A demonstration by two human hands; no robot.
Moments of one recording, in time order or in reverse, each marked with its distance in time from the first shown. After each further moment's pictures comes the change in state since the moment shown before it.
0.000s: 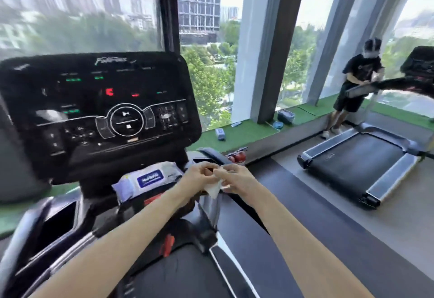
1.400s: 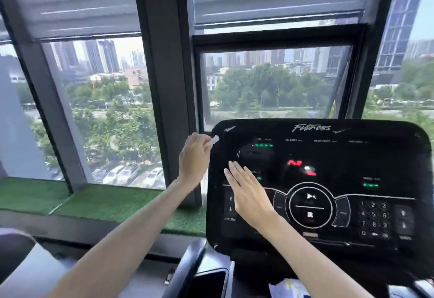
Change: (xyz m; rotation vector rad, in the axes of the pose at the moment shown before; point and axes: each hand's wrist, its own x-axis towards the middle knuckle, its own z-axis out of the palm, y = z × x) left_hand -0.002 -0.006 -0.452 0.899 1.238 0.142; right_hand 0.235 -0.084 0.386 -1.271 -0.130 -1.381
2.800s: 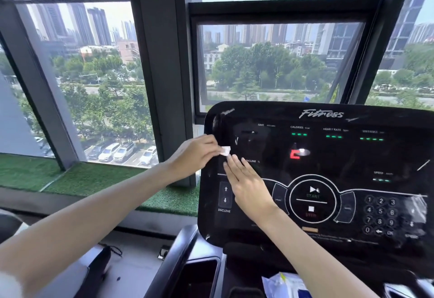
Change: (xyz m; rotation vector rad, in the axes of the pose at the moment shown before) left_hand -0.001 -0.030 0.007 0.000 -0.443 0.564; right_hand 0.003 0.013 0.023 -0.202 0.043 -0.105
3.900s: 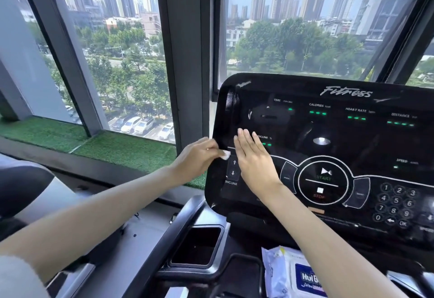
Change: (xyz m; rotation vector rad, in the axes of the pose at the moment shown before) left_hand -0.069 0.015 0.038 0.025 0.010 -0.095; right_hand -0.003 -0.004 0.003 -0.158 -0.105 0.001
